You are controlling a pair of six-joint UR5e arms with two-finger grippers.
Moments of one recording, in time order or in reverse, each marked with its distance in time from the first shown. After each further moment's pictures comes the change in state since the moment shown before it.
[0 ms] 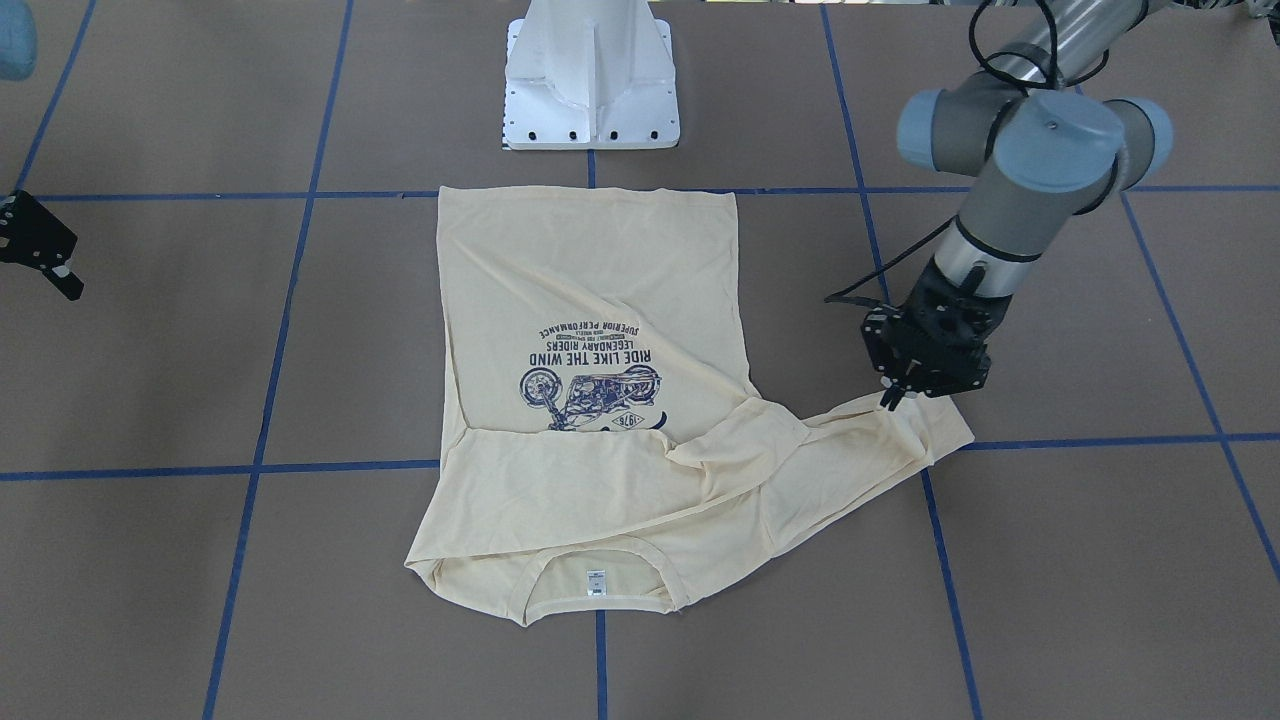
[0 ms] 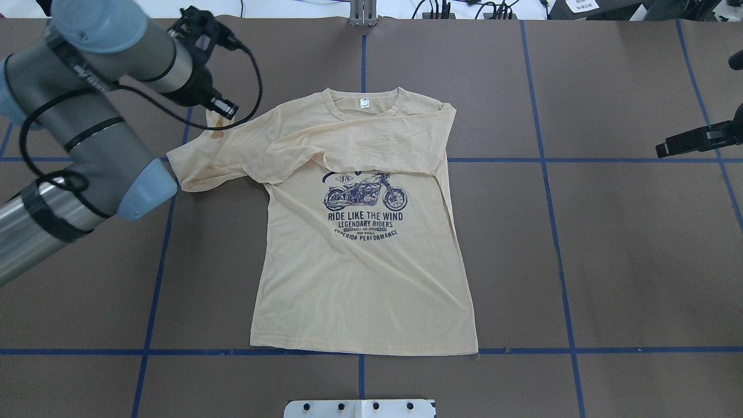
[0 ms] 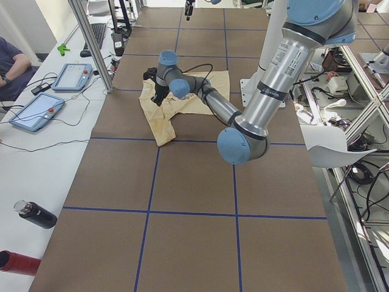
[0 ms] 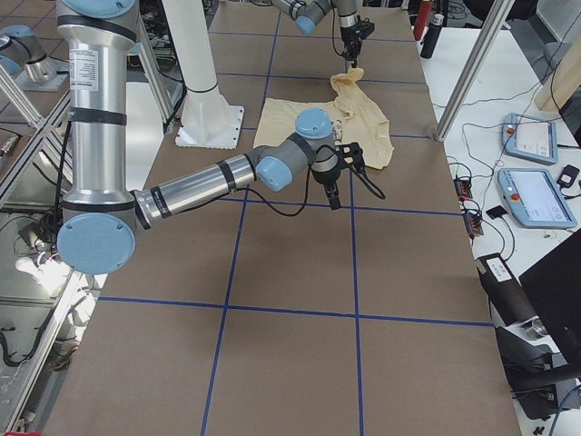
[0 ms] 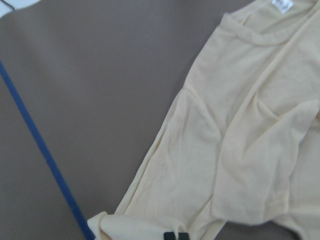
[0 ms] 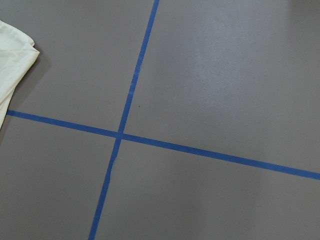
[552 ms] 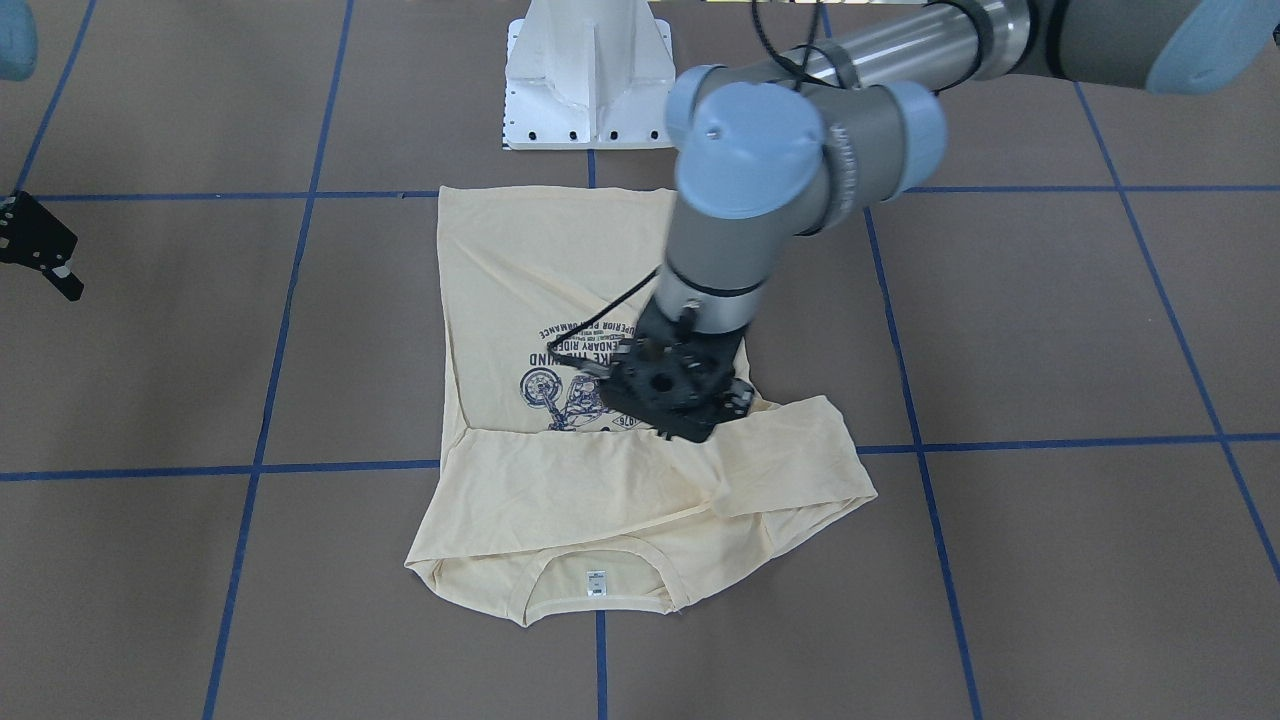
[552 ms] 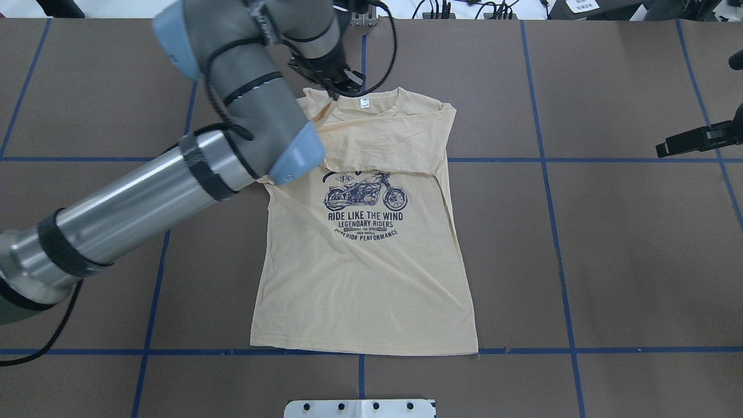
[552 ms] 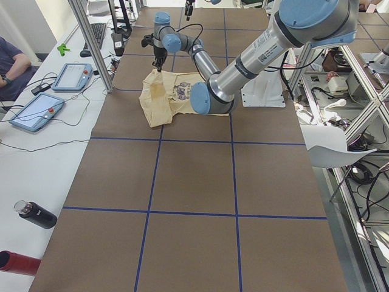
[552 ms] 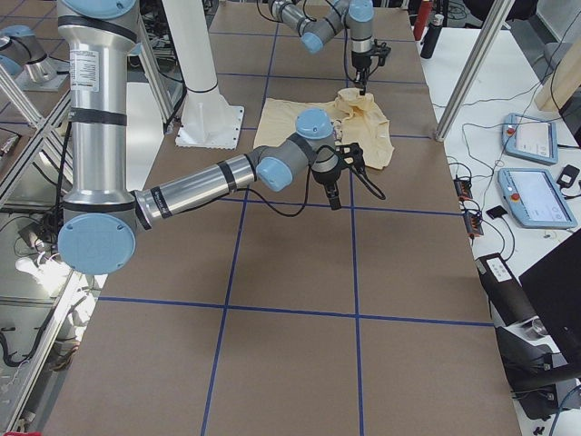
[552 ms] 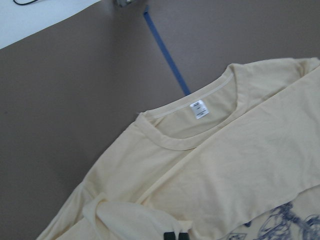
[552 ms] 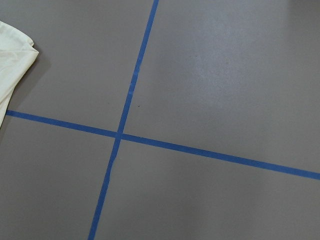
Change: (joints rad) left arm 0.145 -0.468 0.392 0.099 0.034 -0.300; right arm 0.000 0.000 -0.001 0.000 0.000 0.000
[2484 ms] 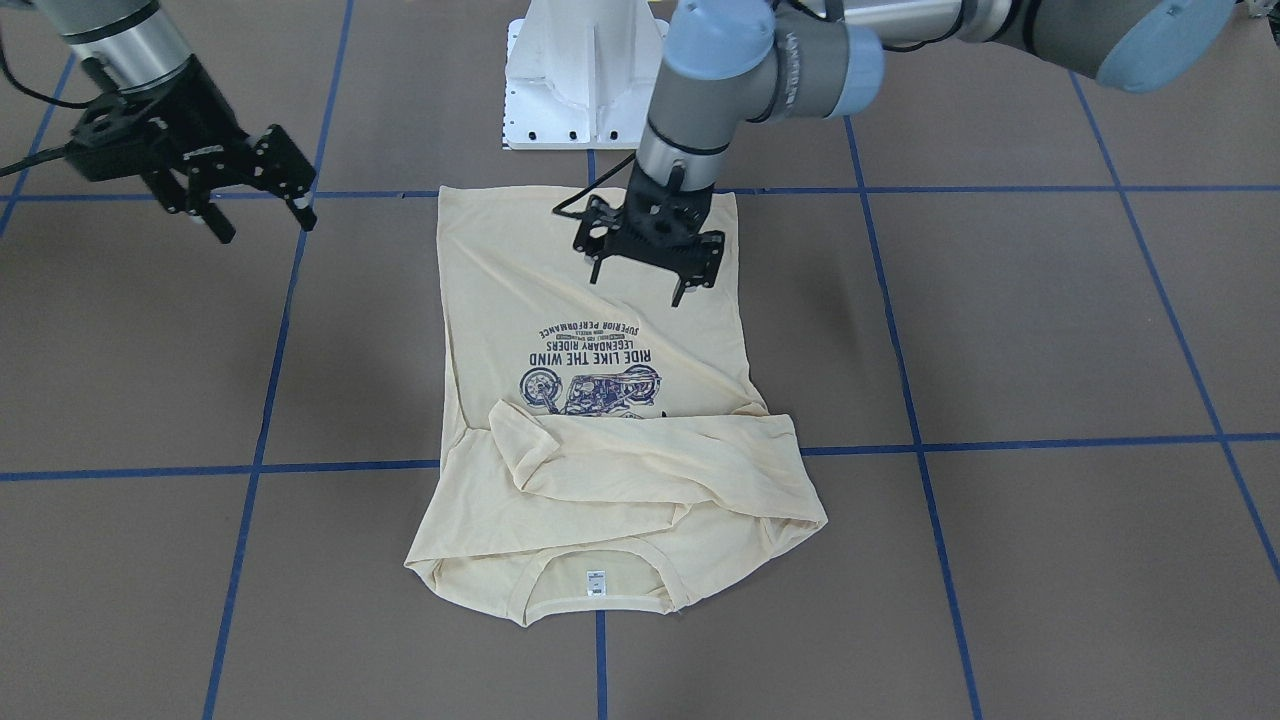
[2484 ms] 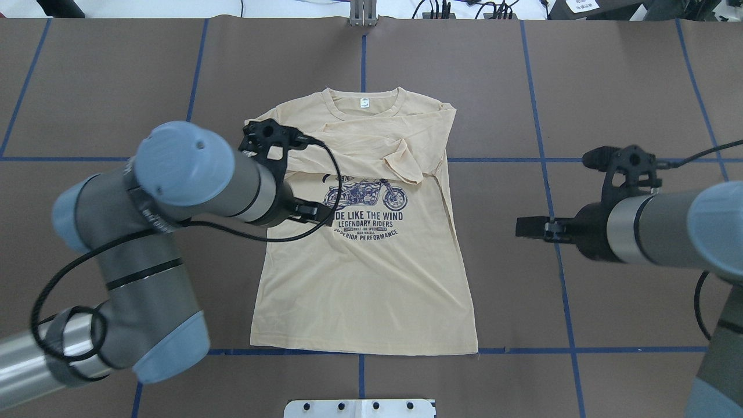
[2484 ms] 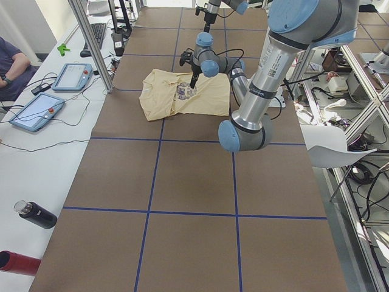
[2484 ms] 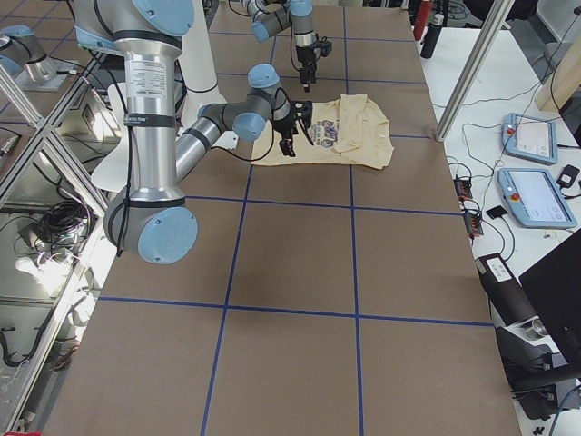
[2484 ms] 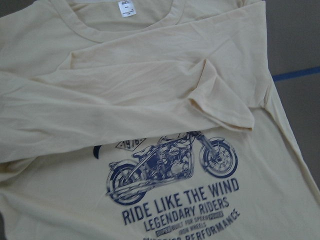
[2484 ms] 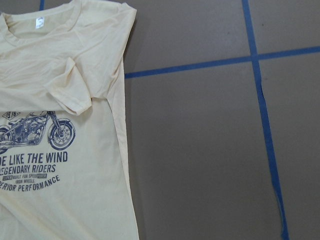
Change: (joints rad) left arm 0.204 0.620 -0.731 -0.066 0.122 -0.317; right arm -0.663 0.061 0.311 -0.152 -0.510 0.802
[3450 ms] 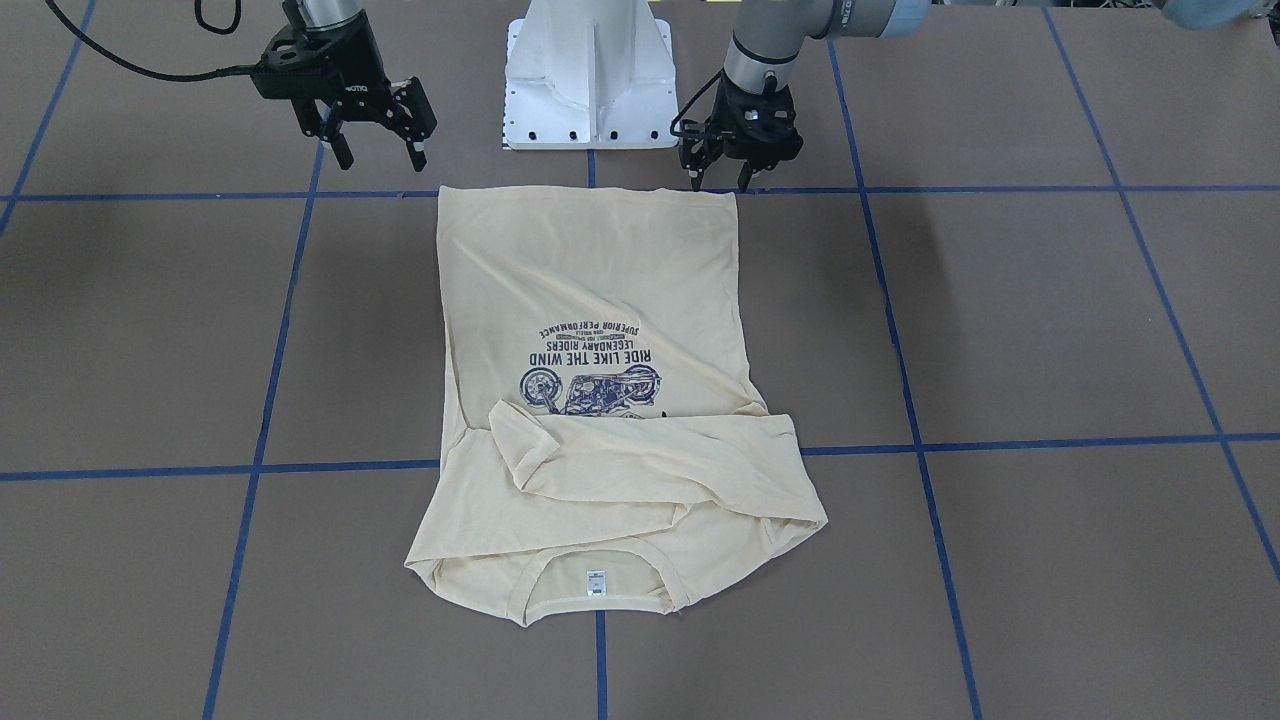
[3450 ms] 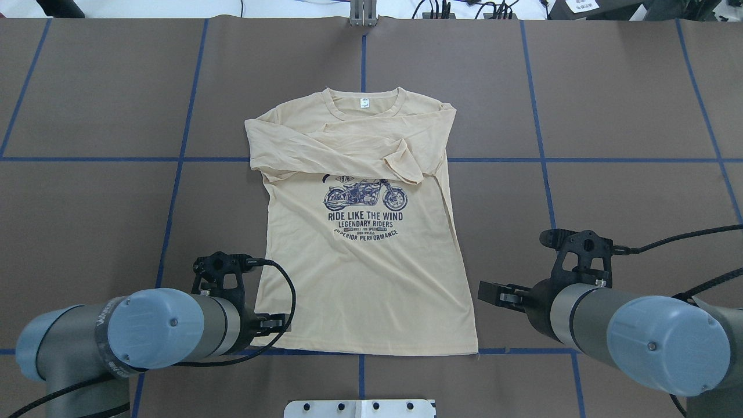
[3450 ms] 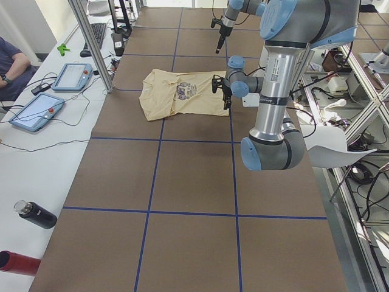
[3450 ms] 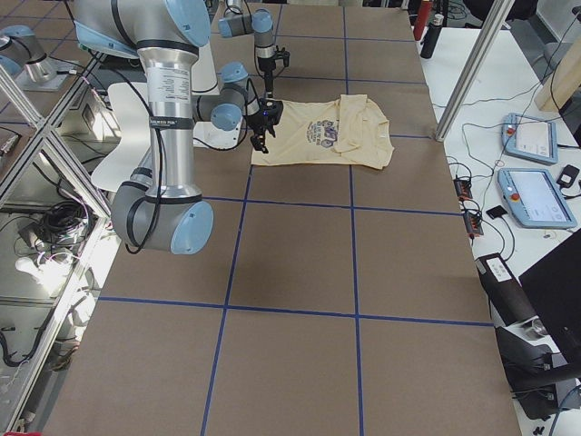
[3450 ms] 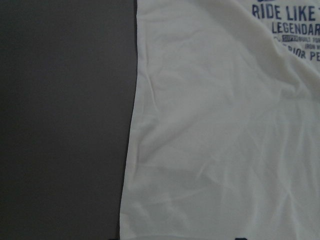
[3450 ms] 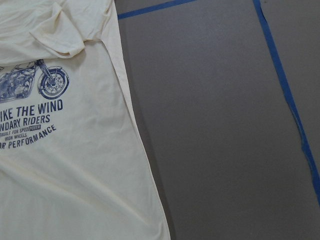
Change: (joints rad) left arm 0.300 0.224 -0.087 -0.026 0.171 -0.461; right arm -0.265 0.017 0.030 -0.102 -0.241 0.225
